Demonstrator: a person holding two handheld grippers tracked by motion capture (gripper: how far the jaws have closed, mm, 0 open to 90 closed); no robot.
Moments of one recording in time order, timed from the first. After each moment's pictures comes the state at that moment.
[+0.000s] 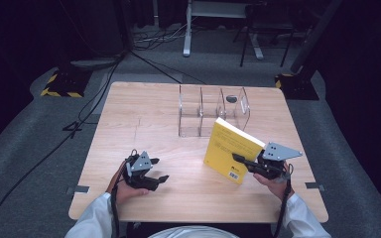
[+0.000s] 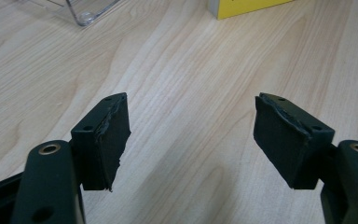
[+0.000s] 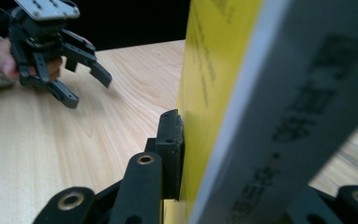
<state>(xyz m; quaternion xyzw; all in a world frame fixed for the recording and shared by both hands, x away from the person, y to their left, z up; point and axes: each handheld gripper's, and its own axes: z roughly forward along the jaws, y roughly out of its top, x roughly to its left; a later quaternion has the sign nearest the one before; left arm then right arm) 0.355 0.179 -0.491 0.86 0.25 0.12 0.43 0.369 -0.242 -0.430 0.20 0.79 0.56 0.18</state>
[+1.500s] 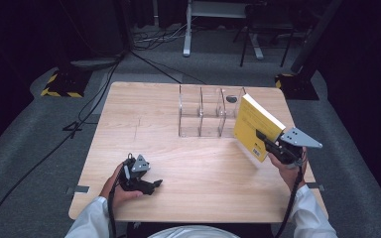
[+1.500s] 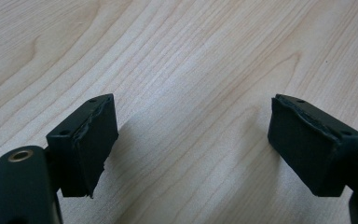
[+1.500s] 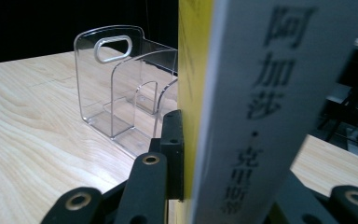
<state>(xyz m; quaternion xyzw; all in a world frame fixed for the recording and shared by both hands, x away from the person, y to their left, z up) 0.351 0.191 -0.504 0.87 0.32 0.12 0.35 0.393 -0.281 -0.403 0.31 0.73 0.51 0.33</state>
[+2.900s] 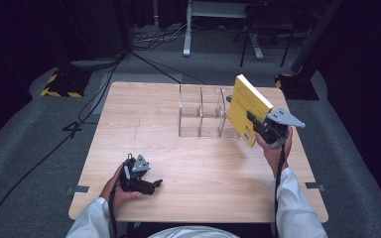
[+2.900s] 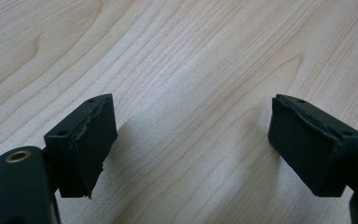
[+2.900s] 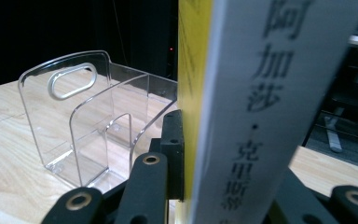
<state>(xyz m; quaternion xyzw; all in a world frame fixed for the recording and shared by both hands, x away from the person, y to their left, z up) 0.350 0.189 -0.504 0.87 0.33 0.12 0.35 0.442 -0.244 -0.388 0.37 0.70 0.51 0.35</state>
